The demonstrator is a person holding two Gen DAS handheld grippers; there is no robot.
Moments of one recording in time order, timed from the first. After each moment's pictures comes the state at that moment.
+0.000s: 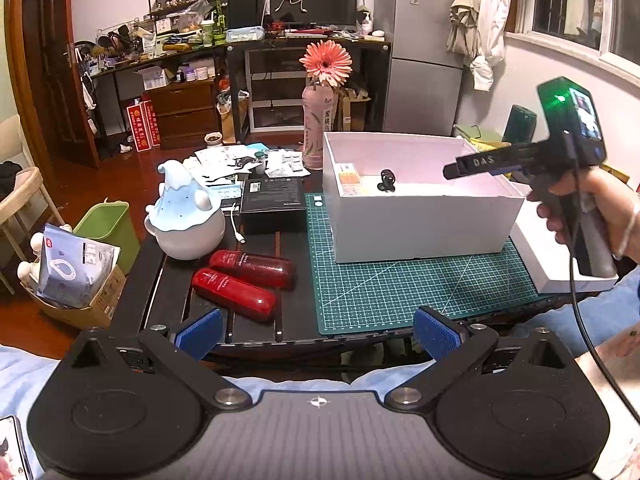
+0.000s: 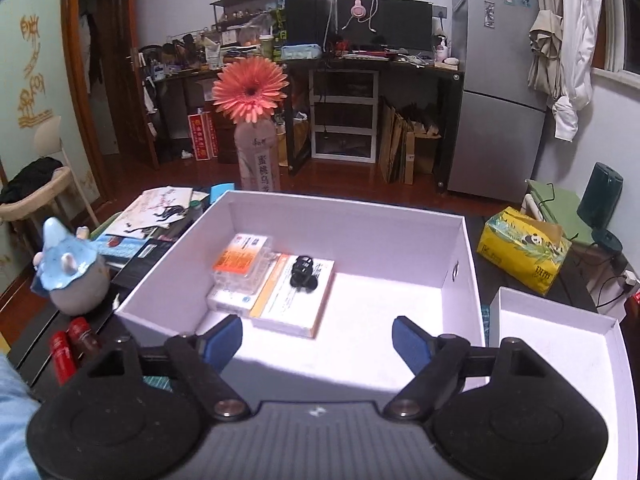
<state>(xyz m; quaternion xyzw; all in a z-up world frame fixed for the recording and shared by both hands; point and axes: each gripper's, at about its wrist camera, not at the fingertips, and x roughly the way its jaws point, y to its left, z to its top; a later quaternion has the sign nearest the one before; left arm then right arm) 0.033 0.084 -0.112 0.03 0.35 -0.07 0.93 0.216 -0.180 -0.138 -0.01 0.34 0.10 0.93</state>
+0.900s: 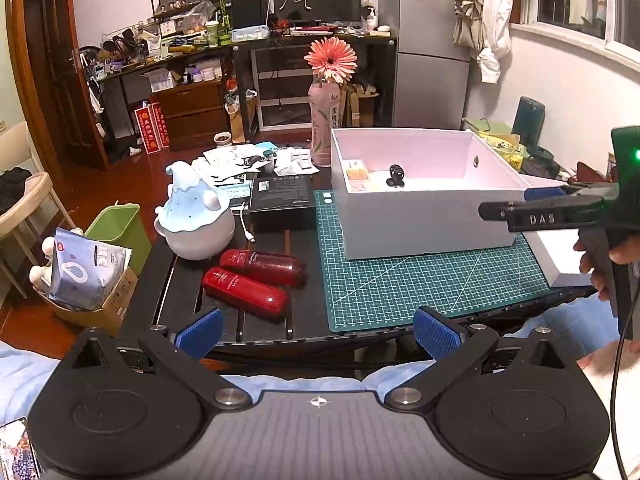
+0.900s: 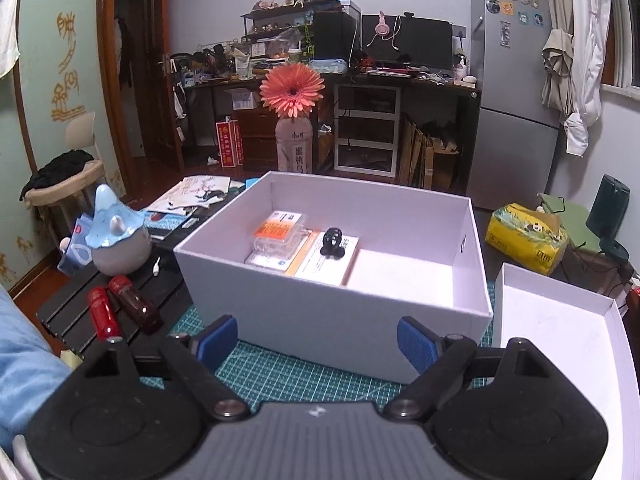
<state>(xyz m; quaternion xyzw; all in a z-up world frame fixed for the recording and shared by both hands) 0.035 0.079 -0.111 0.05 0.35 -0.05 0.93 0.139 -0.180 -0.150 -0.03 0.31 0.13 0.94</state>
